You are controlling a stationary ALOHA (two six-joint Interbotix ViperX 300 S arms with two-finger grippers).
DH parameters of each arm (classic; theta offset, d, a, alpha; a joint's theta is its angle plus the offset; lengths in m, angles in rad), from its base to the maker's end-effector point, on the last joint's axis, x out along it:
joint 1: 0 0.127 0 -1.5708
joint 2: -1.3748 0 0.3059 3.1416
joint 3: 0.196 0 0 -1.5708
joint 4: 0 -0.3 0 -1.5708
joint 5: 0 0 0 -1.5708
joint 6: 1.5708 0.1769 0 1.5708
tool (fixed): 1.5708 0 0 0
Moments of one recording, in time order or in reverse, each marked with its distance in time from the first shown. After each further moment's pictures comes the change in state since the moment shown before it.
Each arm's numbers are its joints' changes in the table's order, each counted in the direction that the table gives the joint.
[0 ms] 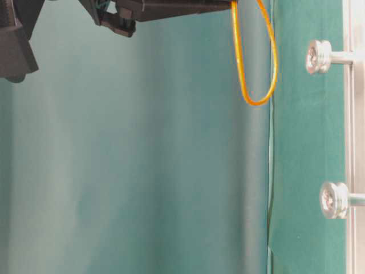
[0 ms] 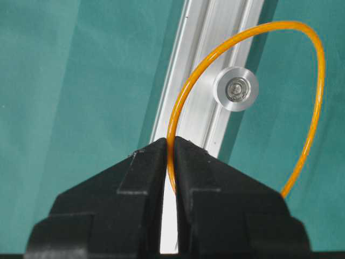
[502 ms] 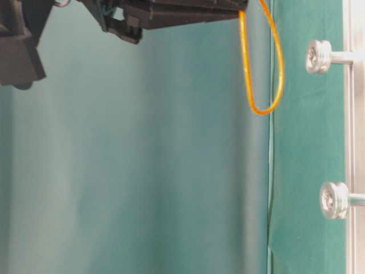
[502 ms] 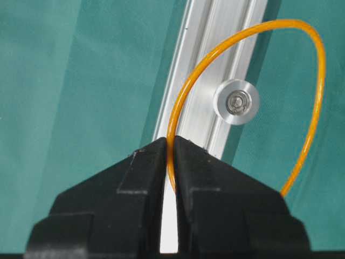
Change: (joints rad) left arm 0.000 0.002 0.000 0.000 0.000 0.000; right arm 0.000 0.031 -0.011 0.000 -0.044 0.000
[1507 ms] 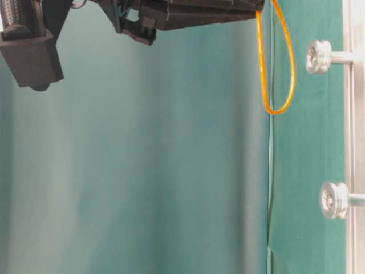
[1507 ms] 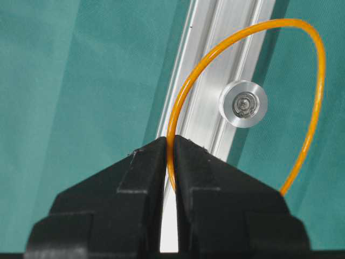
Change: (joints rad) left arm 0.000 -0.002 0.000 0.002 -0.002 0.000; right arm 0.000 0.009 -0.018 -0.003 -0.029 0.000
